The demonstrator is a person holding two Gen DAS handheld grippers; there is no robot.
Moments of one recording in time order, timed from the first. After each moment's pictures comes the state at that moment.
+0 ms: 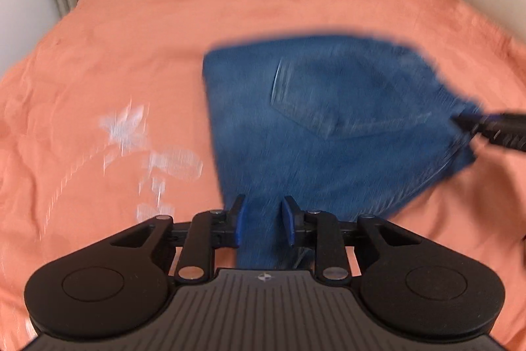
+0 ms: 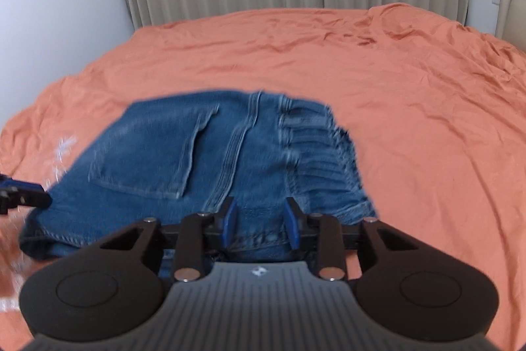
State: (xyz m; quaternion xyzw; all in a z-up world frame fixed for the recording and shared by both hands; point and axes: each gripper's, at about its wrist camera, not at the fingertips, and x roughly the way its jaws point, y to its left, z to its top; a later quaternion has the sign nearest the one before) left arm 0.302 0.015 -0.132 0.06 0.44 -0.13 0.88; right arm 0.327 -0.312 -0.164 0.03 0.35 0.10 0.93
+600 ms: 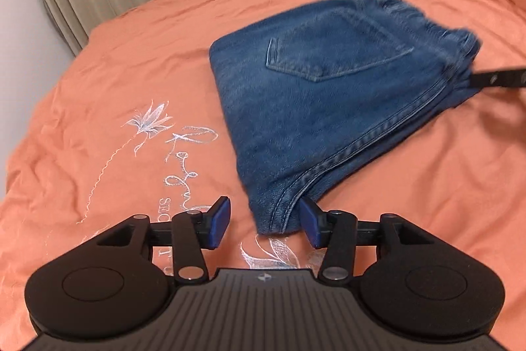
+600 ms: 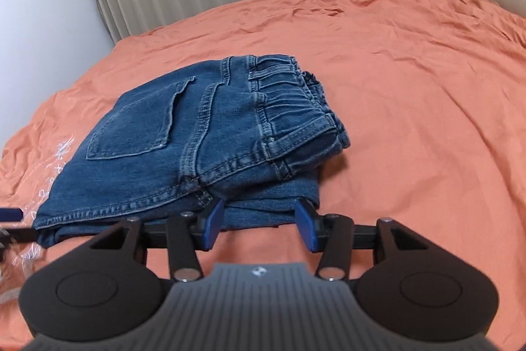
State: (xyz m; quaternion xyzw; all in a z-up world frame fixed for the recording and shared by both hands) left arm 0.245 -0.007 -0.143 0.17 0.39 -0.10 0.90; right arm 0.278 -0.337 -0.187 0.10 0.35 0.06 0.93
